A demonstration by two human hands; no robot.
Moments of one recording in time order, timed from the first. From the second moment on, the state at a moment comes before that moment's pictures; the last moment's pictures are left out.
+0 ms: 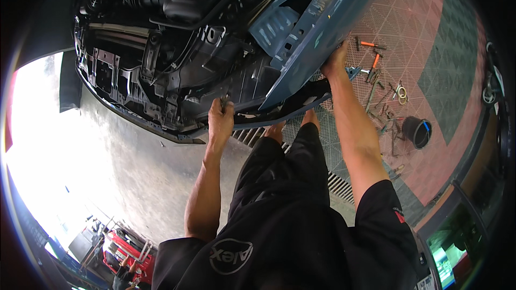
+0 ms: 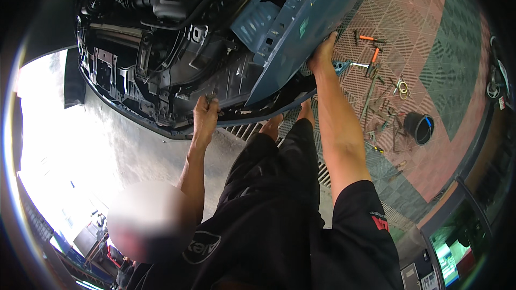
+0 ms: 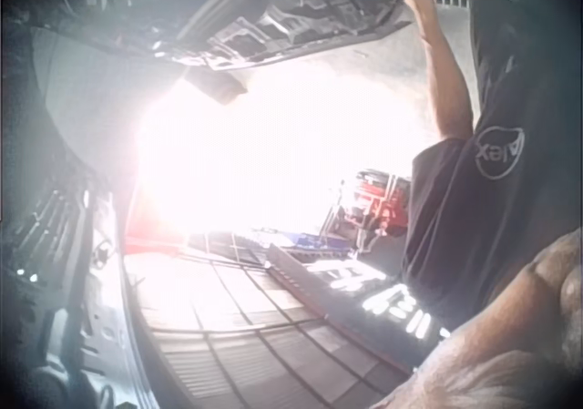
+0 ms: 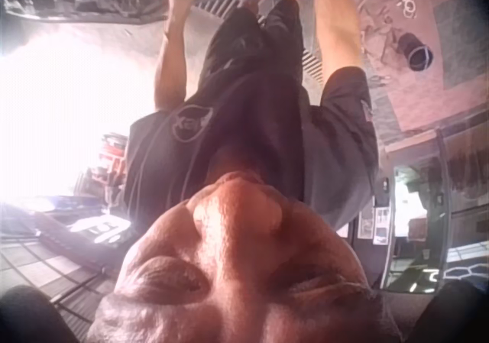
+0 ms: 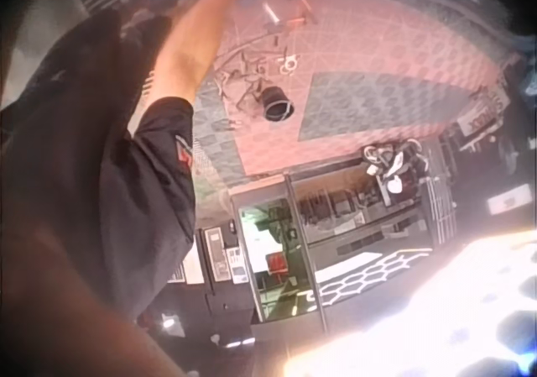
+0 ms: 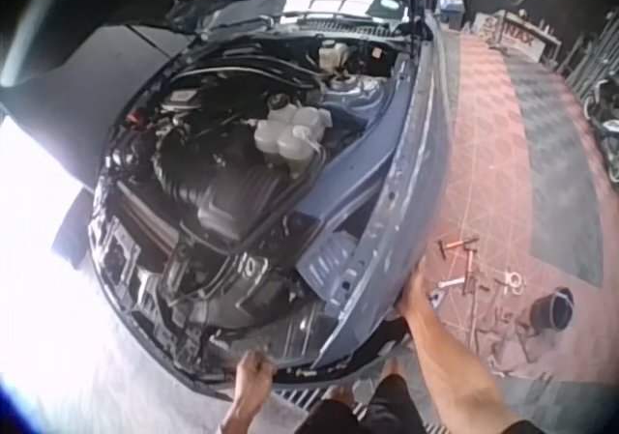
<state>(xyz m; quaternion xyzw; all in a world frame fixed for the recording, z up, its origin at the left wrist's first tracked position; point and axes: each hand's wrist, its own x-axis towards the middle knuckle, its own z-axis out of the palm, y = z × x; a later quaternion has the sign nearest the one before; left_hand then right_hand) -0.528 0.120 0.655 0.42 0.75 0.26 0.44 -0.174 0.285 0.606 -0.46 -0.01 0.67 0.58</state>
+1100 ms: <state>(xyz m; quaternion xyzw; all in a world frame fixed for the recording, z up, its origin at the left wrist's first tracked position) -0.600 0.148 0.637 0.18 0.86 0.40 0.25 -0.186 0.285 0.631 -0.47 0.03 0.68 0.56</state>
